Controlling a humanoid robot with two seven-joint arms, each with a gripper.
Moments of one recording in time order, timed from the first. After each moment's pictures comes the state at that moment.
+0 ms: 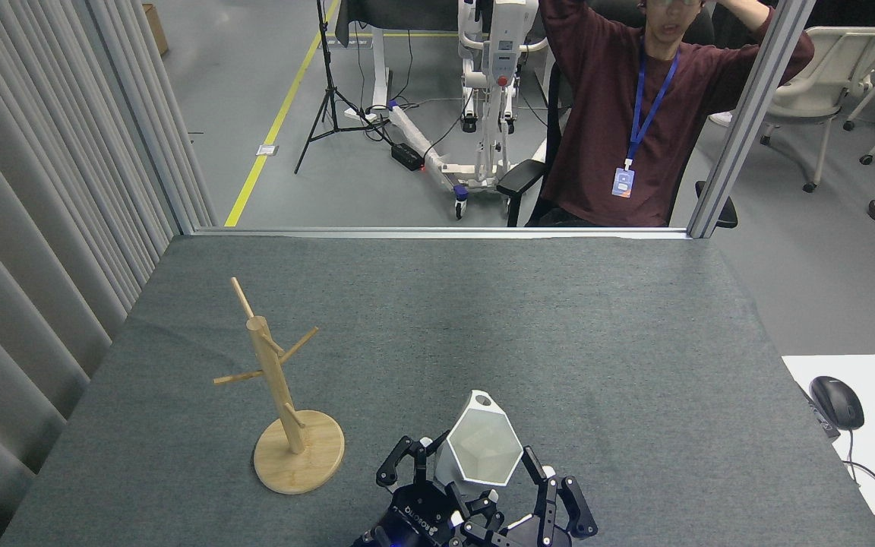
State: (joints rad) left arm -0.04 -0.10 -0.44 -1.37 -1.83 -0.16 0.32; right arm 0.26 0.16 0.23 -1.73 1.64 -0.32 -0.33
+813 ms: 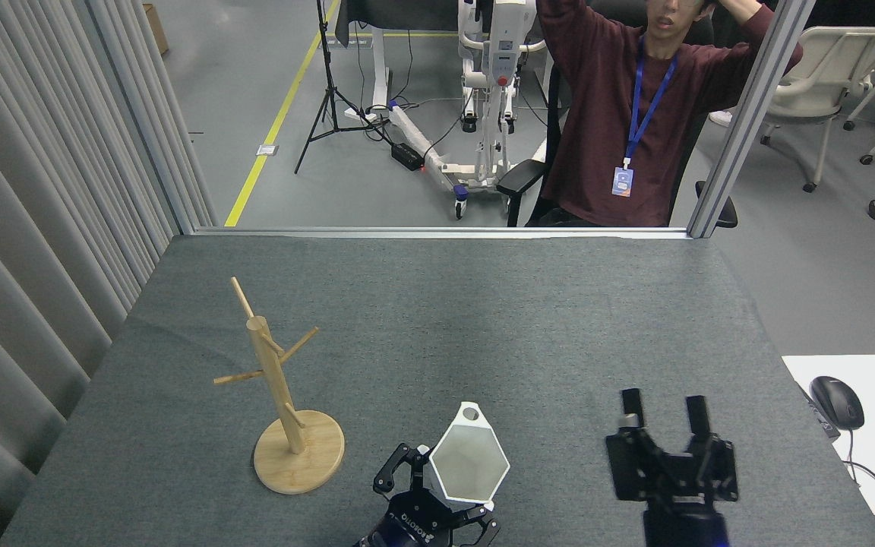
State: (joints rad) left arm -0.03 -0.09 -0.44 -1.36 -1.83 -0.17 0.31; right arm 0.13 0.19 -0.18 -1.73 1.21 -0.31 -0.33
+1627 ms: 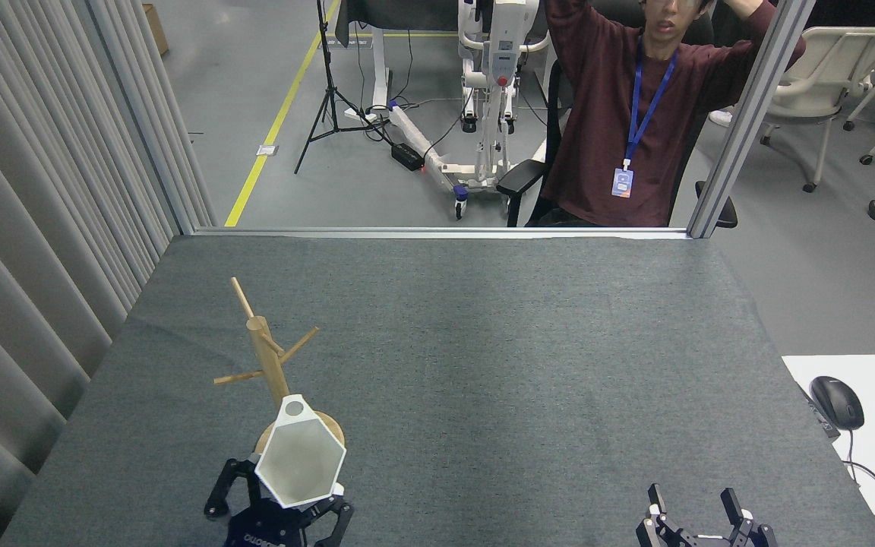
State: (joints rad) left arm 0.23 -0.02 -0.06 -1.72 -1.84 -0.15 0.32; right arm 0.20 0.08 -0.29 -1.50 1.53 -0.29 -0.25
